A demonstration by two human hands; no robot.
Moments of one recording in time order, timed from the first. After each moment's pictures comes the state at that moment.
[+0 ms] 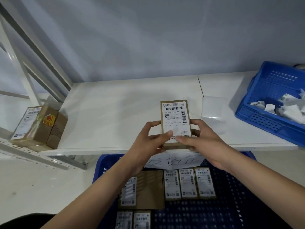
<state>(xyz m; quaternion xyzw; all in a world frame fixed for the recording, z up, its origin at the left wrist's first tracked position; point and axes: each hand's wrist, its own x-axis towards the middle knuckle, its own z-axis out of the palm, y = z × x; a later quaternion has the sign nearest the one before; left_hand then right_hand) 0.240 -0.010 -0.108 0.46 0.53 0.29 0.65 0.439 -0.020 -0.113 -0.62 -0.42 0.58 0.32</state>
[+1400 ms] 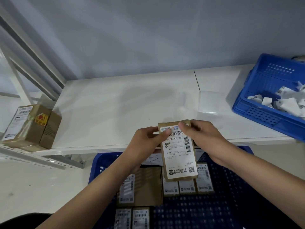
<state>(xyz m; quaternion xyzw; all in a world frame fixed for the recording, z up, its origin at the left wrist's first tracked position) 0.251 -0.011 -0.102 0.50 0.58 0.24 0.60 0.444 -0.022 -0.104 -0.62 -0.45 0.55 0.33</state>
